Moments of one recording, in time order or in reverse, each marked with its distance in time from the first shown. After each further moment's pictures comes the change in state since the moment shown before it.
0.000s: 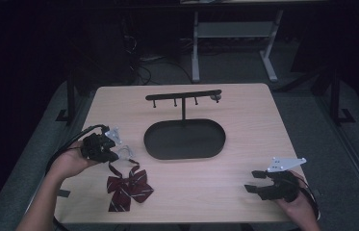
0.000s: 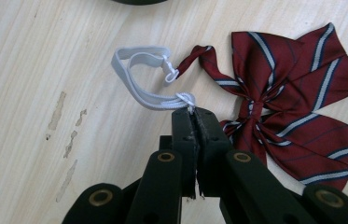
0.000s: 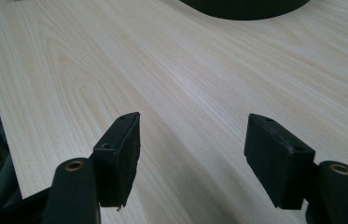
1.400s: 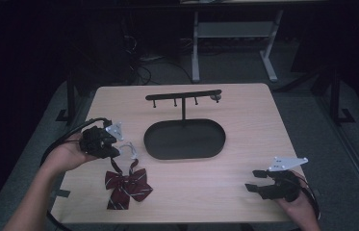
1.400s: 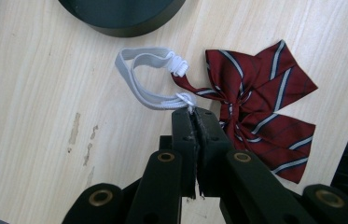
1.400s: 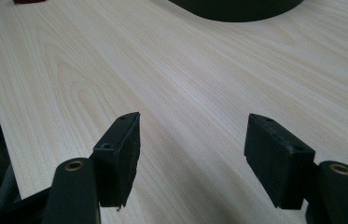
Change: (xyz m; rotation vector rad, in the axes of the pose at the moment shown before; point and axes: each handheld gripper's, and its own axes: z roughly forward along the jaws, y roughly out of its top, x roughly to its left) left arm -0.011 0.023 -0.038 0.010 0.001 0.104; right arm -0.002 0.000 -0.002 -0.012 -0.007 0.016
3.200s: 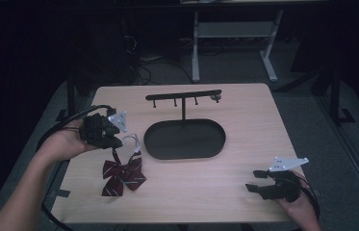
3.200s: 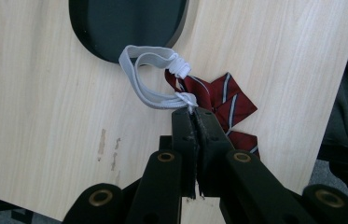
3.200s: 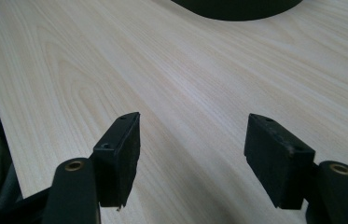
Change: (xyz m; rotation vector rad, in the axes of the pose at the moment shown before) left arm -0.005 0.034 -0.047 0.013 0.028 0.099; right arm 0.000 -0.001 -0.001 0.003 0.003 0.001
